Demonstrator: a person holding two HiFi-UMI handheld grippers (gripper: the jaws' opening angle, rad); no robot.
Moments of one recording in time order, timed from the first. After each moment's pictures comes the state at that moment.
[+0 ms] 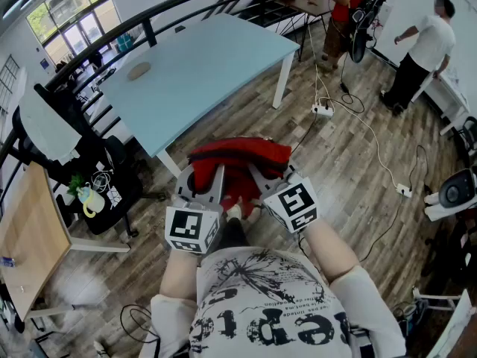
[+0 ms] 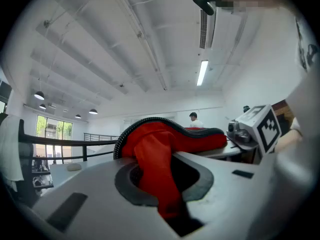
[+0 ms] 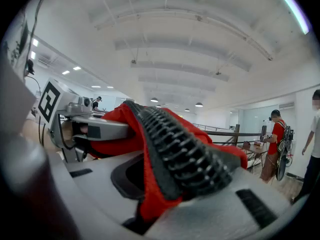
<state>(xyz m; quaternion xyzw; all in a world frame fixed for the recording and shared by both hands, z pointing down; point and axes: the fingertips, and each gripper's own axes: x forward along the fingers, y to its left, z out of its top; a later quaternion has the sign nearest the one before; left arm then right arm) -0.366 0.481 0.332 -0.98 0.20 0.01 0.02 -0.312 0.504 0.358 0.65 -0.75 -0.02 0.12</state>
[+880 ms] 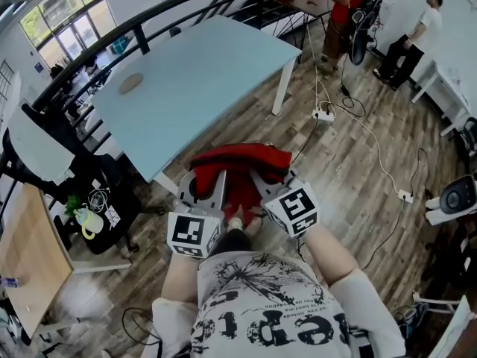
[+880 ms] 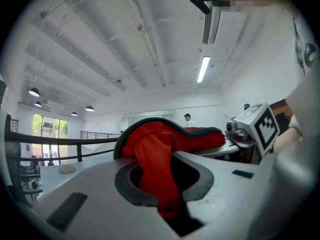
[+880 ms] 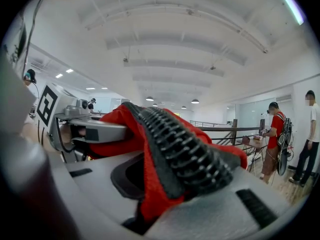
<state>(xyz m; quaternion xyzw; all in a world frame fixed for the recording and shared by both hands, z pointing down) -0.299 0.384 0.346 -0.98 0.19 -0.01 0.02 -0.244 0.407 0.370 0.66 -0.74 0.01 0.10</state>
